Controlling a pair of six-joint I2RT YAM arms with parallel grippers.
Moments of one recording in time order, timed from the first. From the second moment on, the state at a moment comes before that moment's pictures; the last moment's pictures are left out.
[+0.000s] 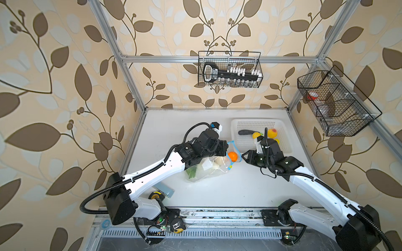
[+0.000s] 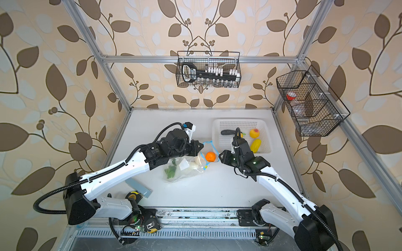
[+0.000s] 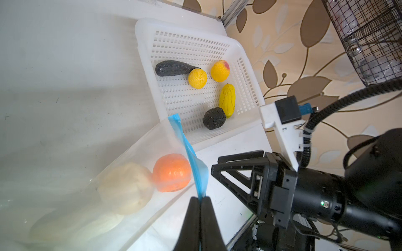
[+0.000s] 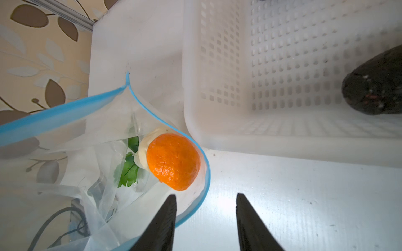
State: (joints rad) left arm -0.86 1.35 1.17 -0.38 0.04 -0.74; right arm 0.45 1.05 0.72 -0.46 -0.16 0.72
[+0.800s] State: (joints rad) left arm -0.86 1.32 1.17 -0.40 0.02 -0.75; right arm 0.45 1.14 0.65 -0.25 -0.33 0.79
